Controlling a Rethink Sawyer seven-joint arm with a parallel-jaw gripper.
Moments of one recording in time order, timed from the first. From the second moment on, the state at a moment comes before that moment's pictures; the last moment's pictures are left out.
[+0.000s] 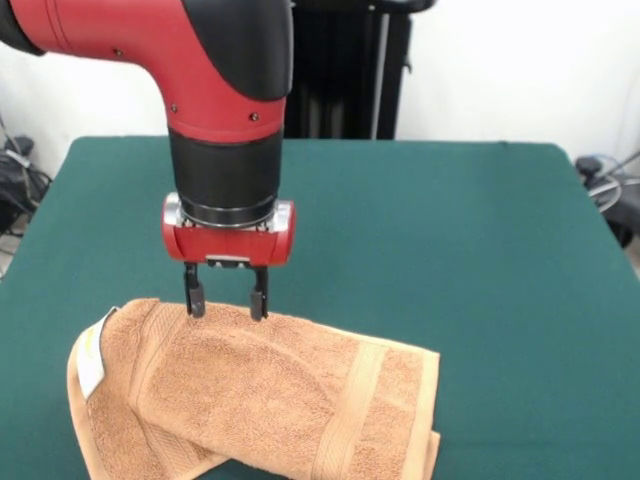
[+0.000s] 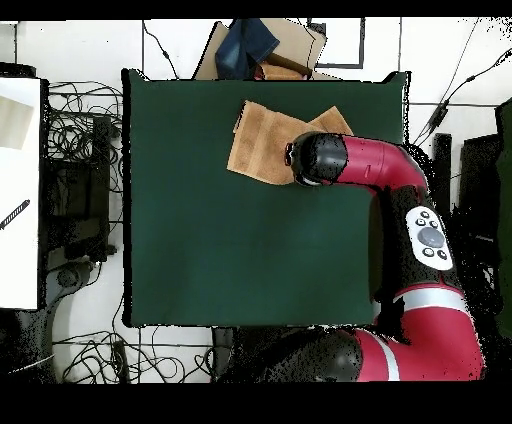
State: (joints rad) arm -0.49 -0.48 0.25 1.32 -0.33 0.67 1.59
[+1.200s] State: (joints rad) arm -0.53 -0.33 0.33 1.28 -0.48 0.60 1.59
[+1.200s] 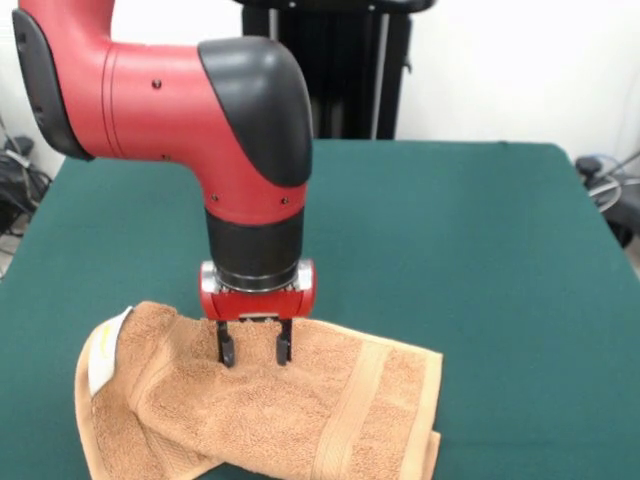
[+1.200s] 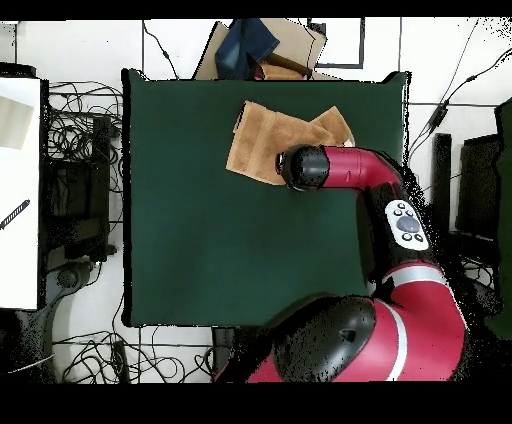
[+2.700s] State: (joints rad) arm -0.55 -0.36 0.37 1.30 -0.50 0.58 1.59
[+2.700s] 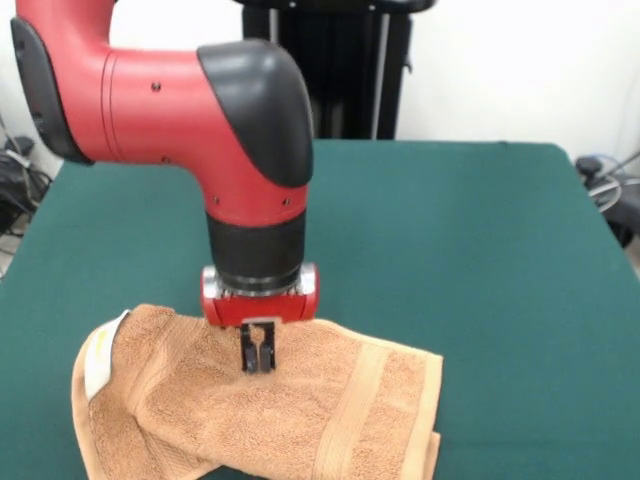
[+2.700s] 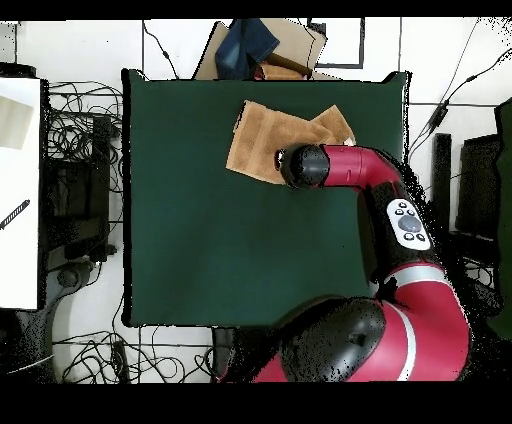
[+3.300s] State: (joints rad) arm -0.55 -0.61 0.37 1.57 -0.47 0.58 1.59
